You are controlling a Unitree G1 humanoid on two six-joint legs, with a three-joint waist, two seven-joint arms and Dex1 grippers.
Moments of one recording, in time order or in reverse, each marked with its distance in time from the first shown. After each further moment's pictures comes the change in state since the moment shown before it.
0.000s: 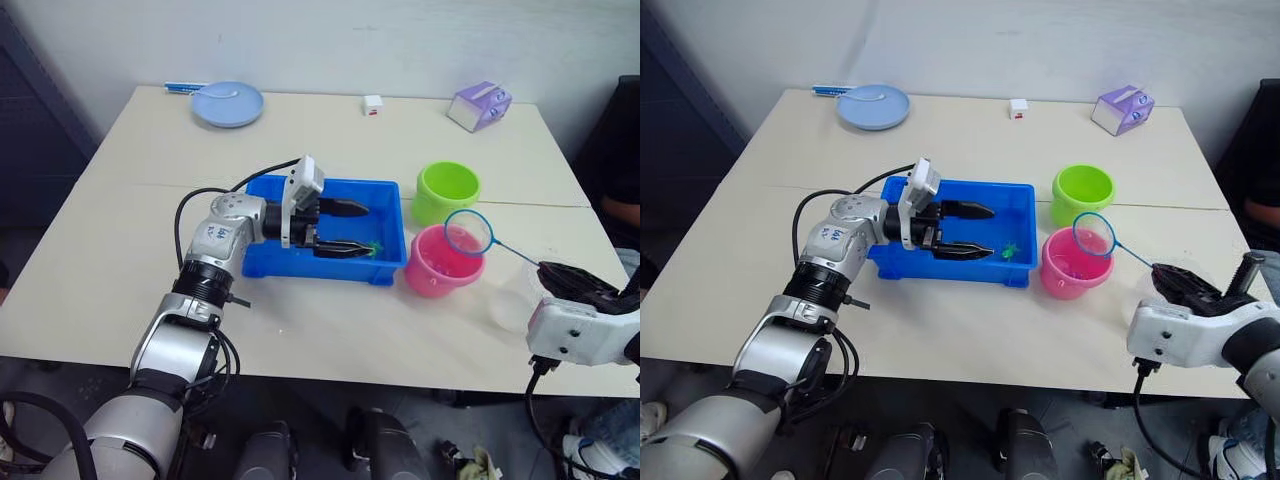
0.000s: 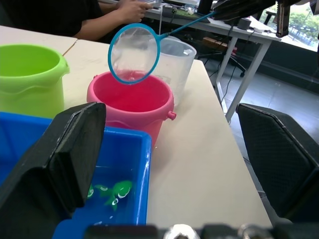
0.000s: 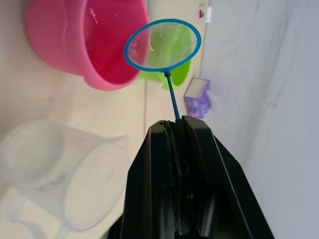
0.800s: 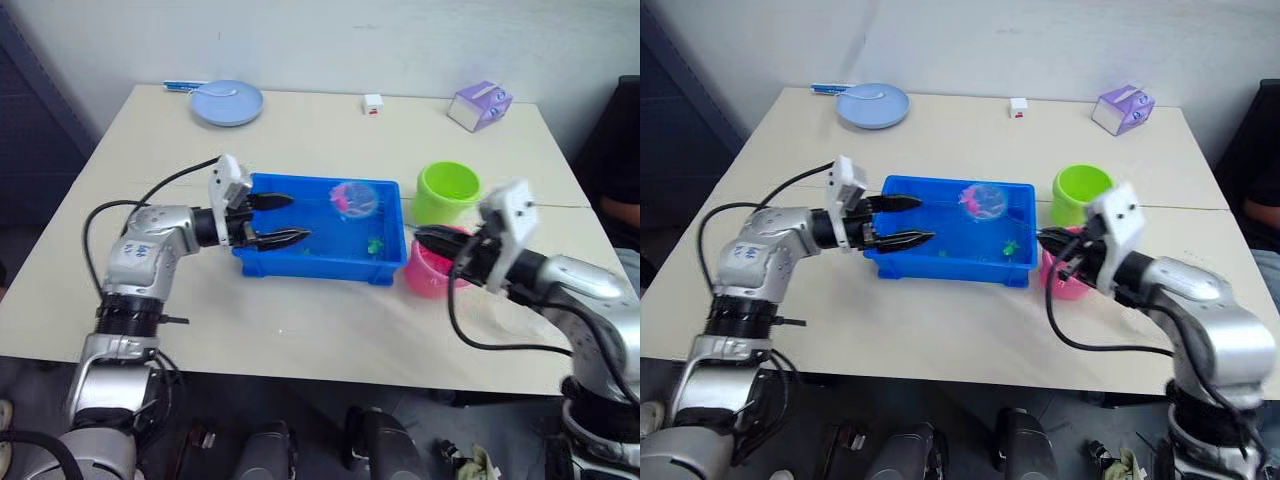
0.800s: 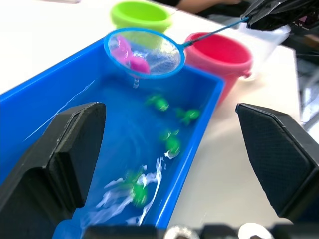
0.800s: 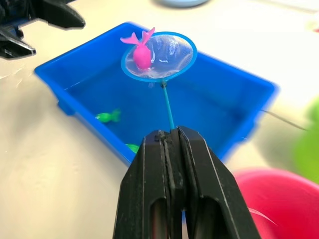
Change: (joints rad) left arm 0.154 0.190 0.097 -0.285 -0.060 0.189 0.181; right arm -0.843 0.476 0.236 0.117 0.823 0.990 0.072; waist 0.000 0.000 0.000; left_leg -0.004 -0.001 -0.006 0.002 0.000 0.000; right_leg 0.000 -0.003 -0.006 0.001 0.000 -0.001
